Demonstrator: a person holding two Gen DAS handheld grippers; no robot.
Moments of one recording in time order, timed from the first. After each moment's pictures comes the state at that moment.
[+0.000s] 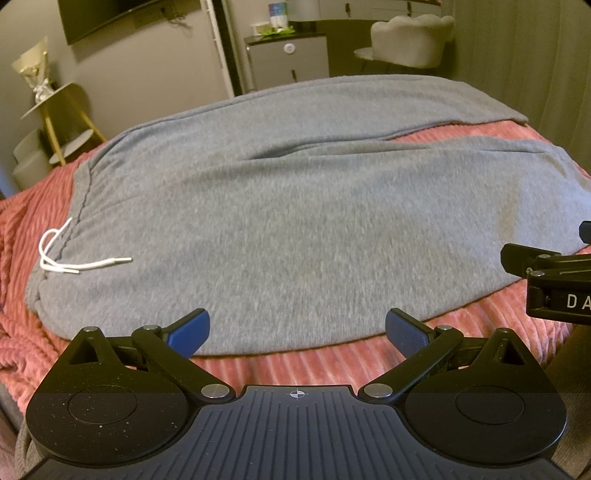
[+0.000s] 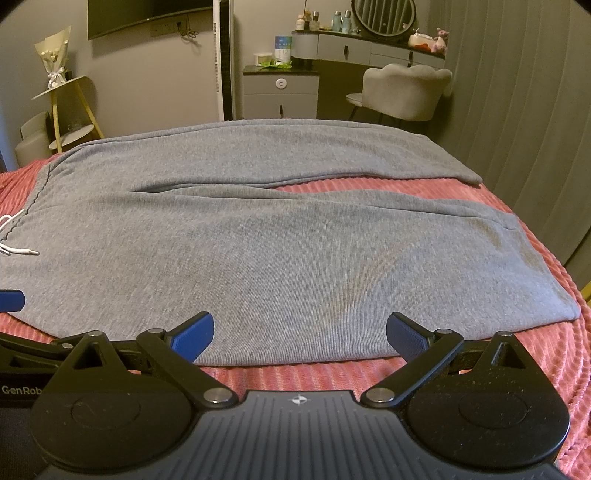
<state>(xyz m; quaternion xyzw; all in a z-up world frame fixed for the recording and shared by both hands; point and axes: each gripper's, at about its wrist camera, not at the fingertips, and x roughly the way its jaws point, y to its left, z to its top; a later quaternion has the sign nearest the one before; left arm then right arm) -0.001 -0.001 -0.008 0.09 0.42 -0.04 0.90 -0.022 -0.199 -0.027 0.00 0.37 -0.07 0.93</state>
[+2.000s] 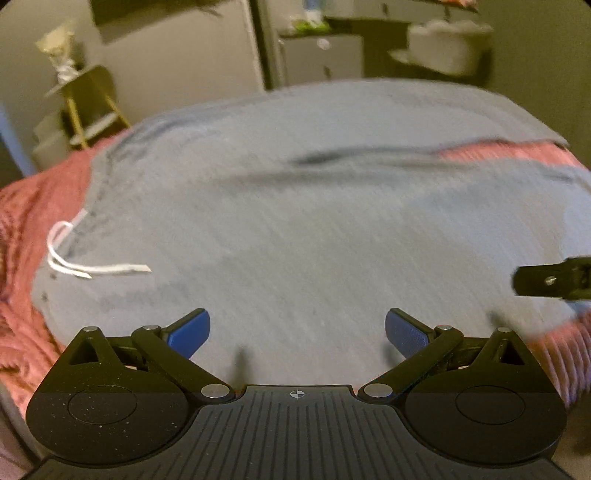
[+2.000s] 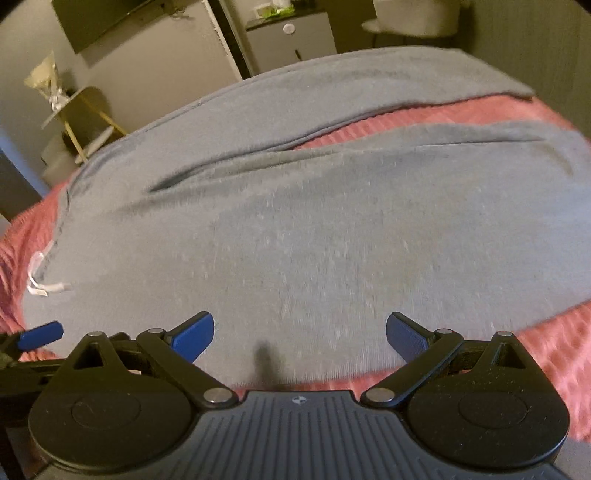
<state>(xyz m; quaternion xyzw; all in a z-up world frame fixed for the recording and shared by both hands) 0.043 0.023 -0.008 0.06 0.42 0.01 0.91 0.043 -0.233 -0.048 0.15 0.46 0.01 0.88</state>
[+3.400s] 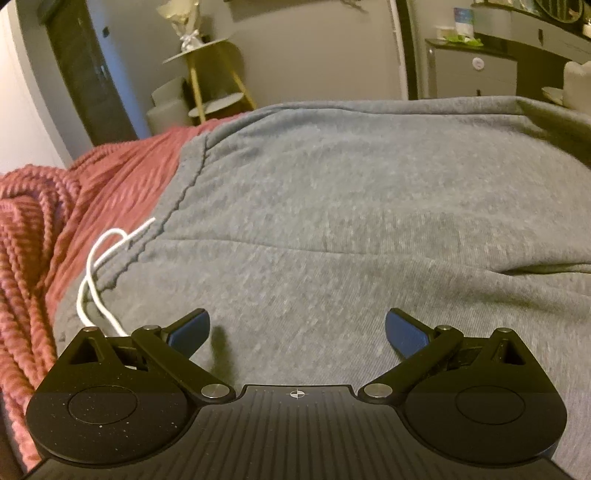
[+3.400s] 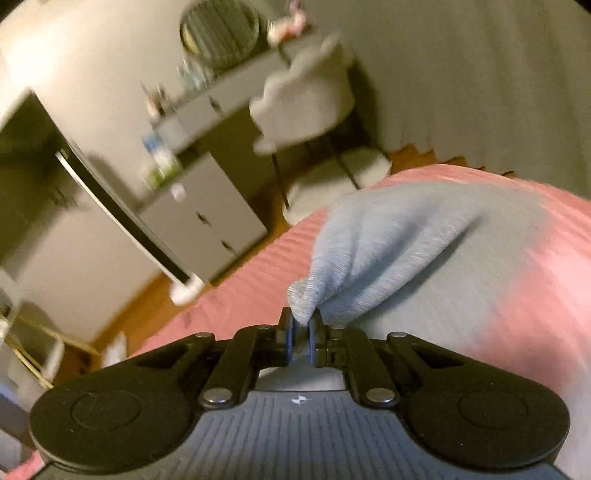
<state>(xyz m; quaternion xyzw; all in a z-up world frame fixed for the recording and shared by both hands) 0.186 0.092 -0.062 0.02 0.40 0.23 0.89 0.252 -0.380 -0.042 0.32 0.25 -0.16 0.90</state>
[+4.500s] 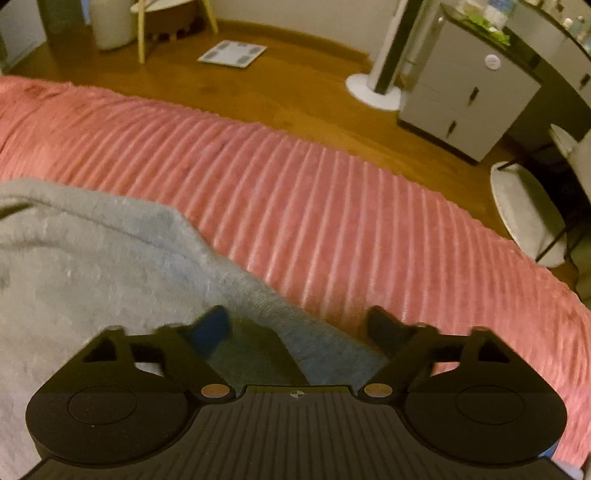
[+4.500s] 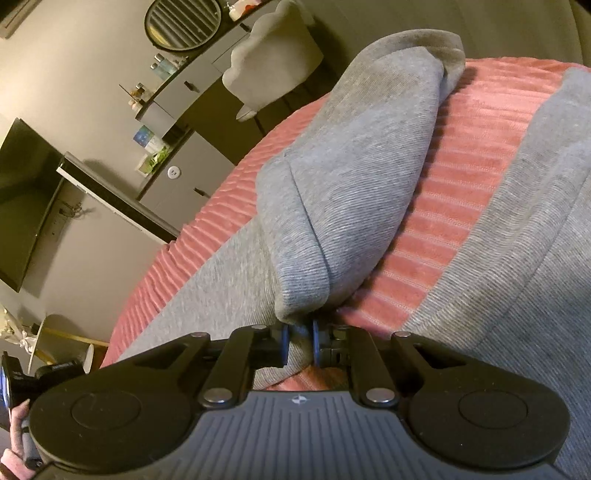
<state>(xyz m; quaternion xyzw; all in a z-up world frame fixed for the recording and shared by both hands) 0.500 0.102 -0.055 -0.17 0.51 0.13 0.83 0.197 -0.380 -0.120 0.41 0.28 -0.12 0.86</state>
